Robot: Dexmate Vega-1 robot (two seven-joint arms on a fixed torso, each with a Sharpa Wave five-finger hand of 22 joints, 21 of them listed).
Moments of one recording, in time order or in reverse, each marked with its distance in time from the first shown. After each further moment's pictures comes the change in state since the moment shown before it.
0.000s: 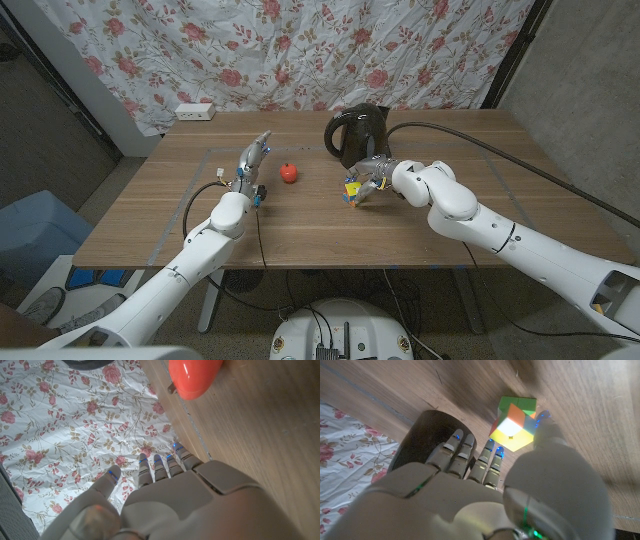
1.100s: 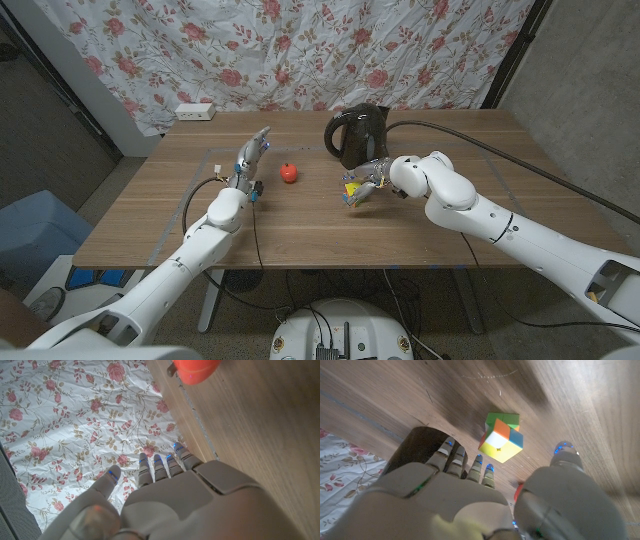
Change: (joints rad) left arm -0.085 -0.022 0.011 0.169 -0.024 -0.119 -0.100; left_hand 0.000 0.000 -0.003 0.003 0.000 0.005 0.005 0.004 0.000 0.005 0.005 0.000 0.000 0.000 0.000 0.005 0.000 0.000 0.000 0.000 0.000; right arm 0.040 0.007 -0.006 -0.003 0.060 -0.012 0.141; right_hand -0.306 -0.039 -0.124 0.107 0.110 -0.321 0.059 -0.147 -0.009 -0.348 0.092 -0.004 -0.070 -0.225 0.093 -0.095 0.016 -0.172 0.100 -0.007 -0.005
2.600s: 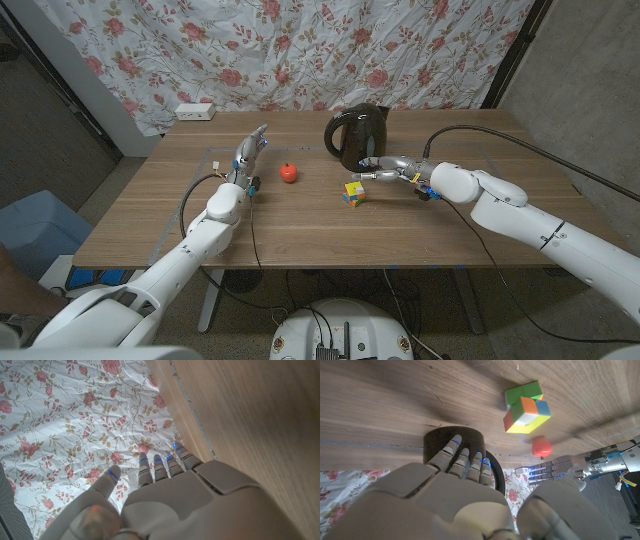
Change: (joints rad) left arm -0.115 -0.061 0.023 0.238 -0.024 -0.108 -0.072; left_hand 0.000 0.000 0.000 0.000 0.000 0.009 0.002 0.000 0.000 0.000 0.000 0.000 0.000 0.007 0.000 0.000 0.000 0.004 -0.004 0.000 0.000; right arm -0.171 -0.148 0.249 0.149 0.587 0.294 -0.518; right_hand -0.266 0.055 -0.119 0.123 0.008 0.080 0.110 0.038 -0.009 0.047 0.010 0.027 -0.093 0.017 -0.091 0.005 -0.084 0.094 -0.164 0.008 -0.004
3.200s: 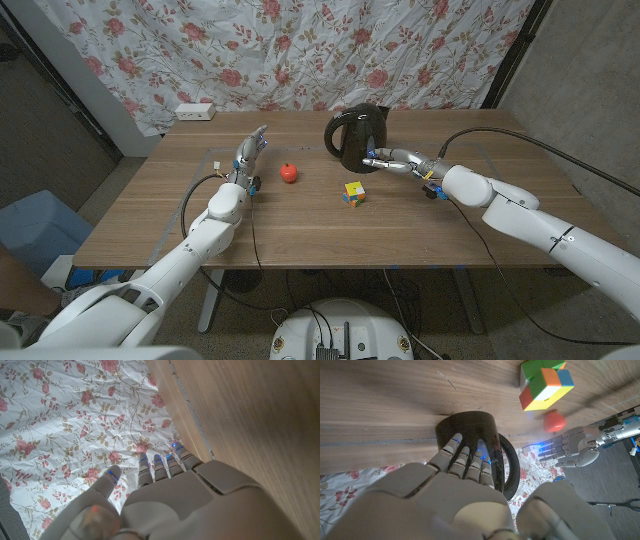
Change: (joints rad) left arm -0.013 -0.008 0.005 0.020 -0.005 -0.002 0.005; left_hand 0.000 0.000 0.000 0.000 0.000 0.000 0.000 0.000 0.000 0.000 0.000 0.000 0.000 0.000 0.000 0.000 0.000 0.000 0.000 0.000 0.000; right arm -0.024 -0.001 0.038 0.107 0.106 0.110 -0.132; right_hand -0.043 0.025 -0.011 0.022 0.000 0.042 0.002 0.000 0.000 0.036 0.007 0.000 -0.005 0.038 -0.002 0.007 -0.014 0.032 -0.003 0.000 0.000
